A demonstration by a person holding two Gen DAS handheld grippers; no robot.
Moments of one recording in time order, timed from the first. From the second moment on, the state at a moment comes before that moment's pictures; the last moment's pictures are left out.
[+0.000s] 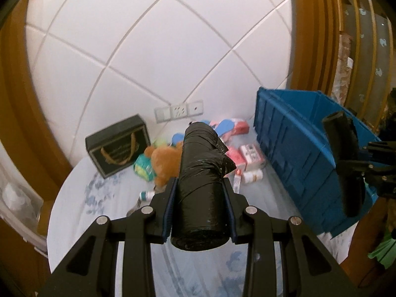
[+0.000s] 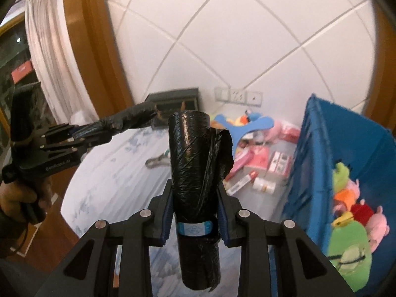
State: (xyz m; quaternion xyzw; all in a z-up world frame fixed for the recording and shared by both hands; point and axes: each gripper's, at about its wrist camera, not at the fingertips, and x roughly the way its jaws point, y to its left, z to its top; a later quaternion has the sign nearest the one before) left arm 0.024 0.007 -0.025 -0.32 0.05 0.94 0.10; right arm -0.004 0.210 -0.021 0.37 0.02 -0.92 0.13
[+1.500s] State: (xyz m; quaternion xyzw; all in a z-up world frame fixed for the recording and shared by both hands) left arm -0.070 0.389 0.023 -0.28 0.13 0.89 0.33; right arm 0.075 0.532 0.027 0.30 -0.09 -0.94 -0.11
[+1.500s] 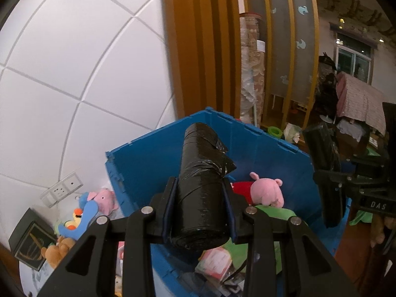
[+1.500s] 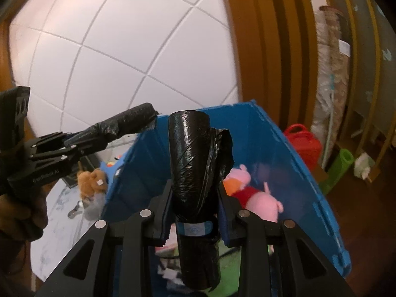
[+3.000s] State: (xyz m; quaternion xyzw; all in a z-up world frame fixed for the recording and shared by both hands) left arm -0.073 0.151 -0.008 -0.32 0.05 0.93 0.18; right arm 0.003 0.390 0.029 0.31 -0.05 -0.95 -0.04
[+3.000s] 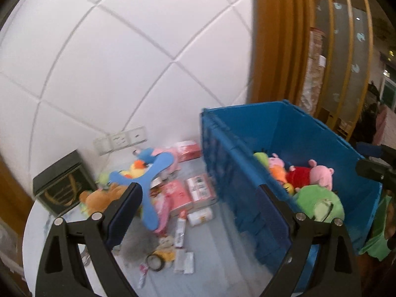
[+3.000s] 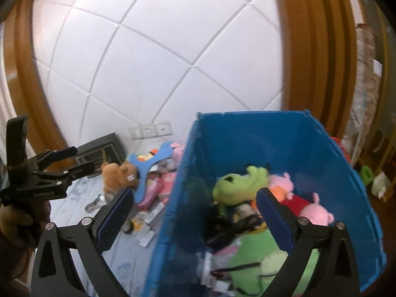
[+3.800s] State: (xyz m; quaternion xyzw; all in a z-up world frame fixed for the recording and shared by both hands) left arm -0.073 -0.017 -0.152 -0.44 0.04 0.89 0.12; right arm -0.072 0.229 -0.071 0.41 -0.03 -0.91 0.02
